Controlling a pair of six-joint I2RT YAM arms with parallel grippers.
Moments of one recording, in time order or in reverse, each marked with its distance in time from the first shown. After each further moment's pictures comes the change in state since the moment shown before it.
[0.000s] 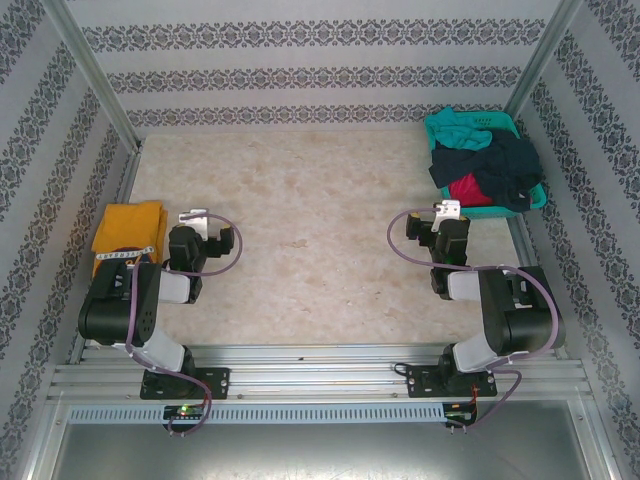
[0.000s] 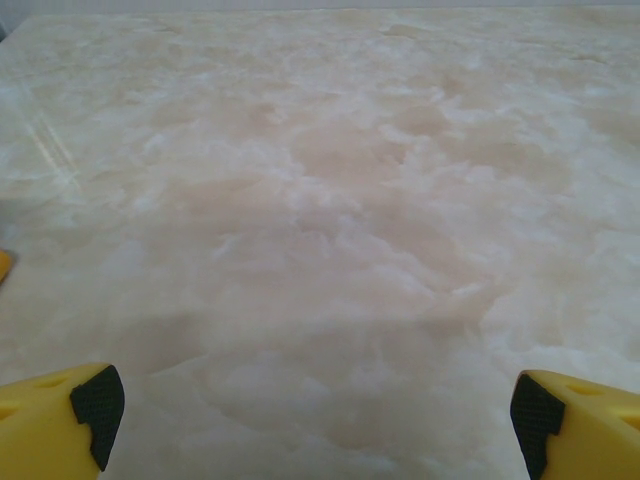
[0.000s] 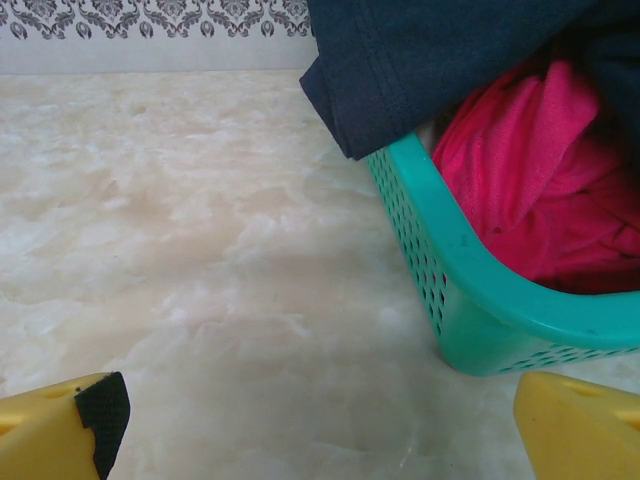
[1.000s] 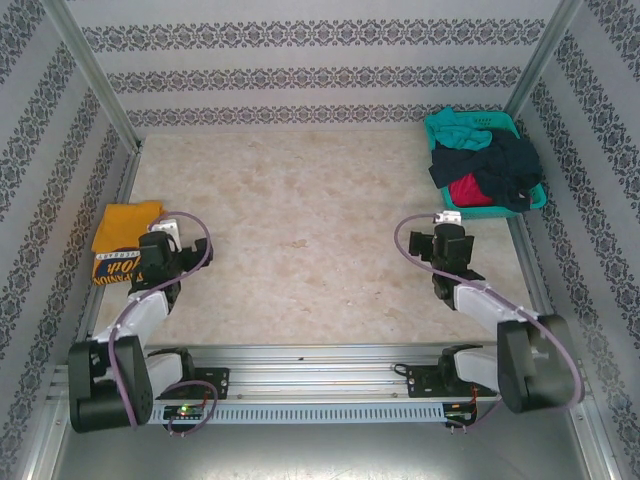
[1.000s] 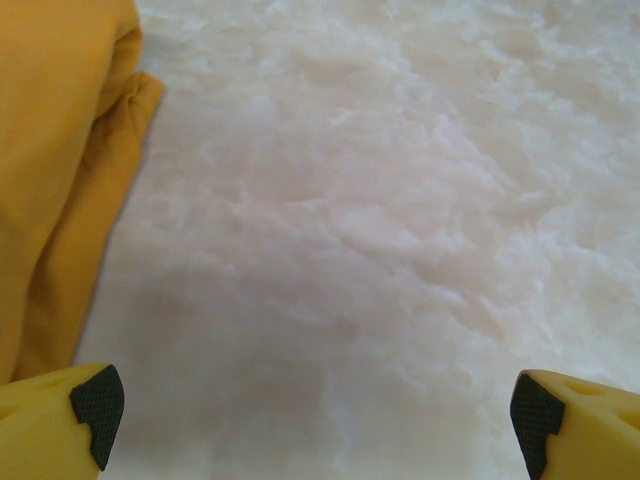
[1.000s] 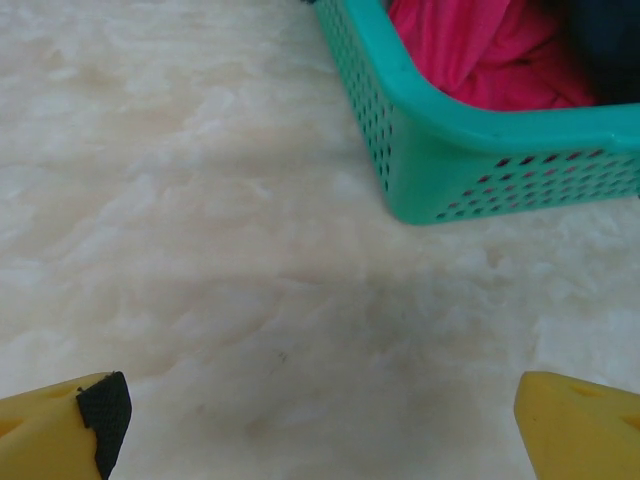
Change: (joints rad) left arm 0.177 -0.431 0.005 -0.644 0.093 -0.107; right arm 0.067 -0.267 0.006 -0.492 0.138 0.041
